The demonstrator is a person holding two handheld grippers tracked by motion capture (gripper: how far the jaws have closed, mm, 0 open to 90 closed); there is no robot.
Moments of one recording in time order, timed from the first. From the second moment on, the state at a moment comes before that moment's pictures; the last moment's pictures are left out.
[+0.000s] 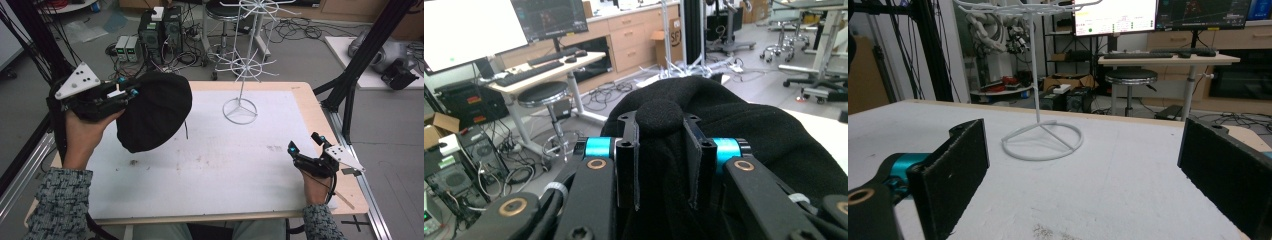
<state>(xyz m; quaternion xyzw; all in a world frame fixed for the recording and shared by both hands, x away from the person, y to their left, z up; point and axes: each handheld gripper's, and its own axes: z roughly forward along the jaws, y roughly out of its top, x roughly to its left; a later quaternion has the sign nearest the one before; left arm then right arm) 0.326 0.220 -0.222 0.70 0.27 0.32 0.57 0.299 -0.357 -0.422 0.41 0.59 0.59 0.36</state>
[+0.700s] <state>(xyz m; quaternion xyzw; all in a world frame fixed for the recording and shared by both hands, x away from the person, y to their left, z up) 0.371 0.207 -0.177 0.70 0.25 0.33 0.59 0.300 -0.356 -0.423 0.41 0.60 0.59 0.35</state>
